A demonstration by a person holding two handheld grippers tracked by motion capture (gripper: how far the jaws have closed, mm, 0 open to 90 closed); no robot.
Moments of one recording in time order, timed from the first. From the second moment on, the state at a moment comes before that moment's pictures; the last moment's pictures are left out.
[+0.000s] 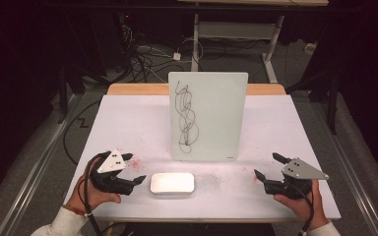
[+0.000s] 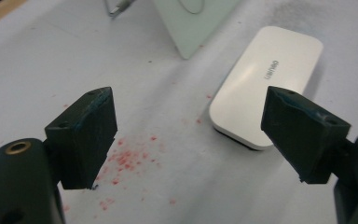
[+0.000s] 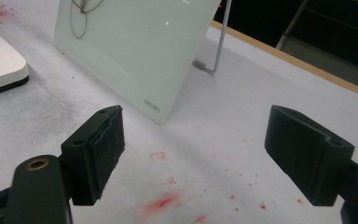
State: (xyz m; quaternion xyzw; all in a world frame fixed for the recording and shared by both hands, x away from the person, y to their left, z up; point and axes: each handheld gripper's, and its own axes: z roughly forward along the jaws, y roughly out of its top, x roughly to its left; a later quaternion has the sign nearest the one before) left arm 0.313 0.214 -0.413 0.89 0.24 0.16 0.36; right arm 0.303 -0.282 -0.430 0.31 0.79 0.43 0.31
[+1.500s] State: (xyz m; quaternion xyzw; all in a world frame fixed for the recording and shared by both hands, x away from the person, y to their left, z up) left arm 0.341 0.119 -0.438 0.95 0.11 0.07 0.28; right arm 0.306 -0.271 -0.441 0.29 0.81 0.41 0.29
